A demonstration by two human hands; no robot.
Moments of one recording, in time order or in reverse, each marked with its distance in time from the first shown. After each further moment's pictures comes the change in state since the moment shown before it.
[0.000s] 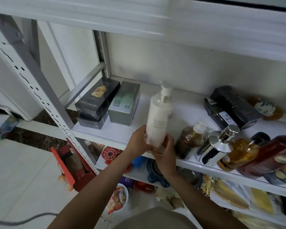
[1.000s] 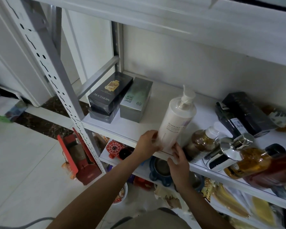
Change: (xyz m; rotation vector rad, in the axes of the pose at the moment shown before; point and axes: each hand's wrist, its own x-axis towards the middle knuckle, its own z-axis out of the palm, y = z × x) left_hand -0.006 -0.021 0.015 -0.069 0.038 -0.031; right_hand -0.025 0.007 -0.018 0.064 -0.042 0.222
